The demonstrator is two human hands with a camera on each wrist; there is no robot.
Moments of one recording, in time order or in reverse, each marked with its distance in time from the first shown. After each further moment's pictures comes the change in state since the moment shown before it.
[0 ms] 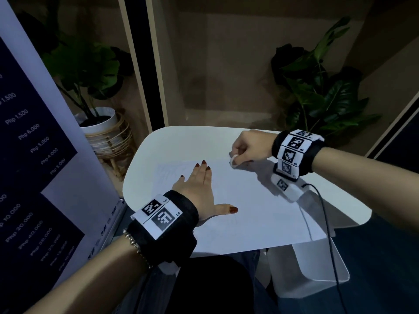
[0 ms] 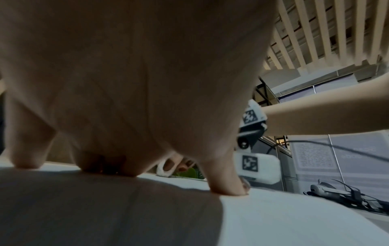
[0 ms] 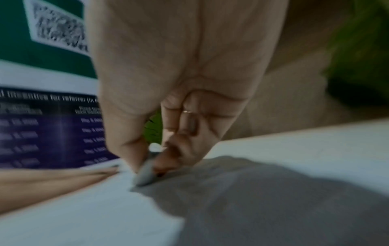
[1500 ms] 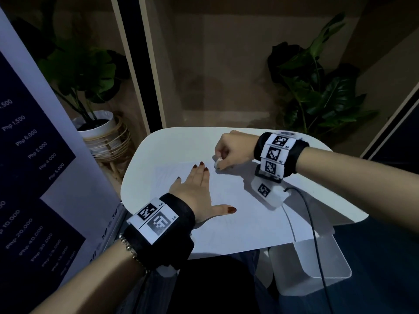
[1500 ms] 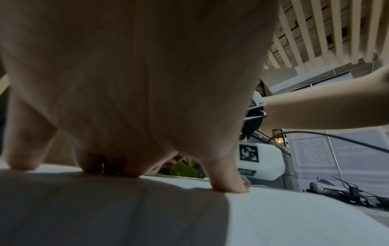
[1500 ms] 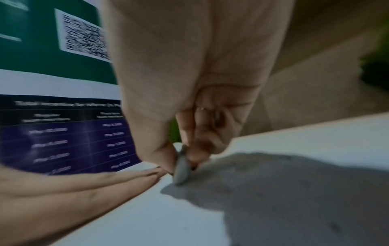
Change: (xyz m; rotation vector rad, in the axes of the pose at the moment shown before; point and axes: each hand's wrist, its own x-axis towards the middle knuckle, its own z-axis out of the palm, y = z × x) left_hand -0.001 -0.001 -0.001 0.023 -0.008 -0.007; right_hand 0.011 -0.029 0.006 -0.047 0.025 -0.059
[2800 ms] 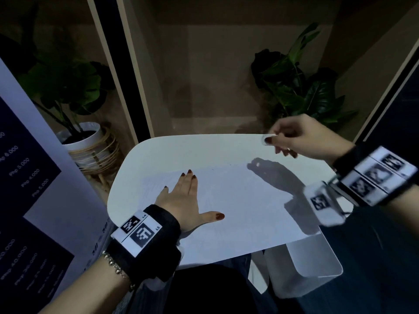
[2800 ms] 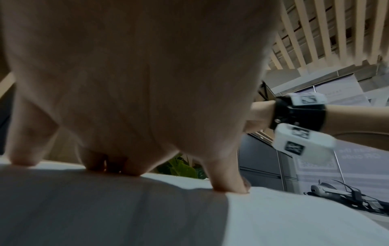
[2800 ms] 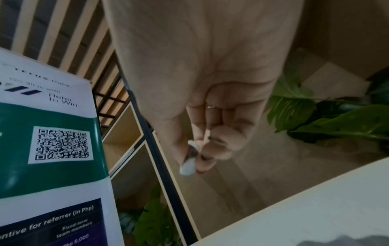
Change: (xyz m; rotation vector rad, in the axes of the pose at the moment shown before) left_hand 0.001 -0.002 0.000 0.005 -0.006 0.011; right_hand -0.132 0.064 -0.034 0.527 0.486 0.184
